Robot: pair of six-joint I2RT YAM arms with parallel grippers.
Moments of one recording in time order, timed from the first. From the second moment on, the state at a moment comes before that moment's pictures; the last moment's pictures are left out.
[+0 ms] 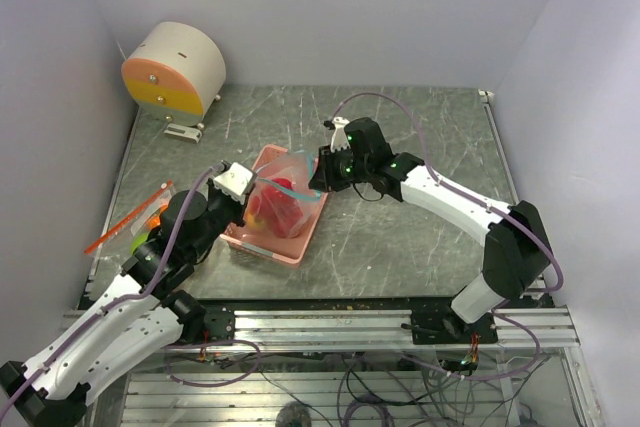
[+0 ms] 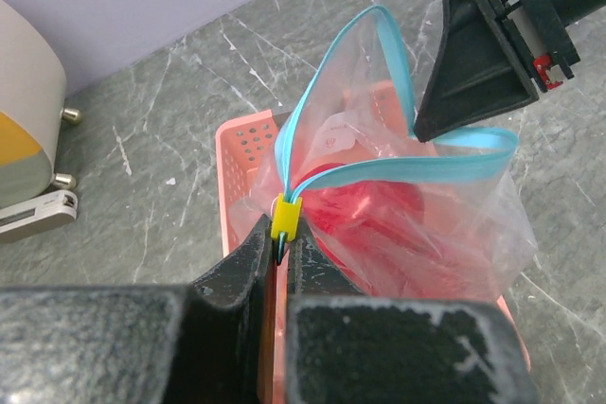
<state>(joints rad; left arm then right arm) -0.68 0.60 0.66 -0.20 -0.17 0.13 0.69 1.59 1.21 -0.26 -0.30 0.37</state>
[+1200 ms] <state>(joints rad) -0.68 0.64 0.69 -0.24 -0.01 0.19 0.69 1.16 1.09 -0.07 -0.43 0.09</state>
